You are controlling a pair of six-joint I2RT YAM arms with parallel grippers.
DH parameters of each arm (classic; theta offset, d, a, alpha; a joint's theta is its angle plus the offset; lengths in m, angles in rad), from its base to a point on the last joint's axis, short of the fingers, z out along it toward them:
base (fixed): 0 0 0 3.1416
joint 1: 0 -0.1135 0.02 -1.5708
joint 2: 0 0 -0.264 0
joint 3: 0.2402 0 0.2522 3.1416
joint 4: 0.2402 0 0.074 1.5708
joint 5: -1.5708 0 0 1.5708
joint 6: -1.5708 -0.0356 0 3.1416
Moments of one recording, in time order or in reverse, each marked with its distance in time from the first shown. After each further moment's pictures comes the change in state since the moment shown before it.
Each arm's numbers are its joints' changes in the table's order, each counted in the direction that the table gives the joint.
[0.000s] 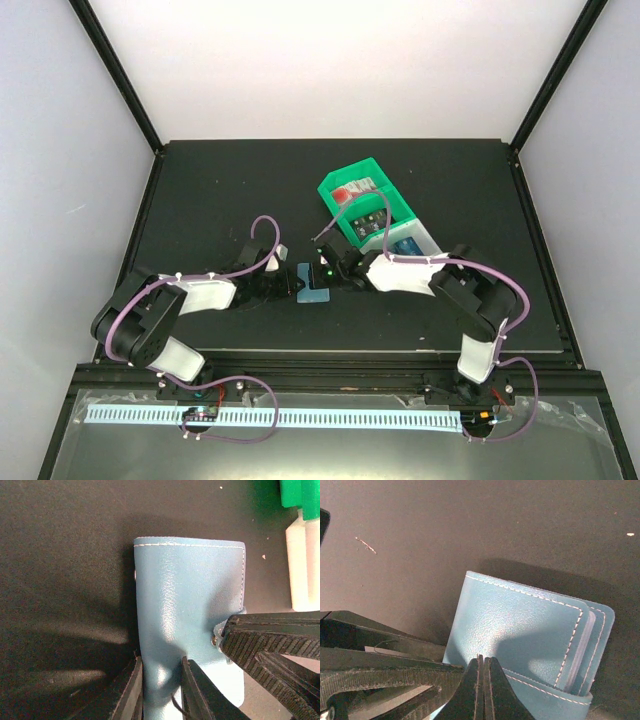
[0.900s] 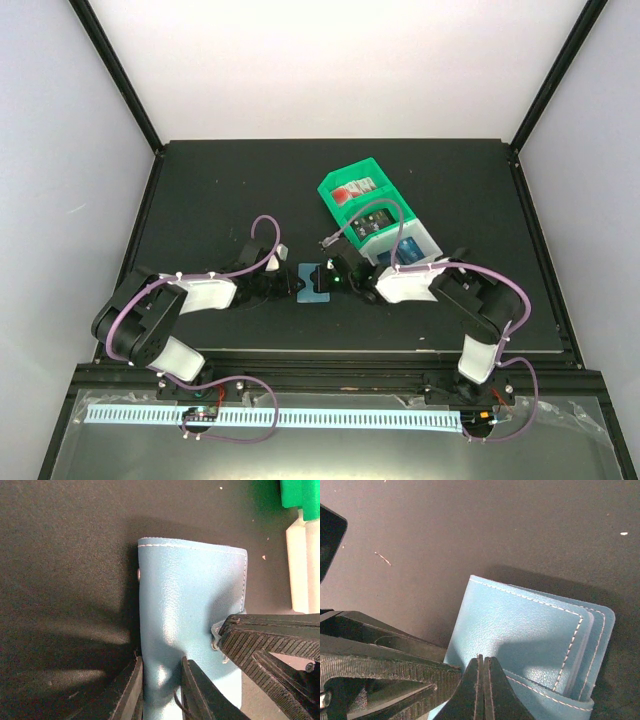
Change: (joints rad) left arm 0.000 -0.005 0.005 0.002 -0.001 0.000; right arm 0.002 0.021 -0.160 -0.267 -0.003 -0.040
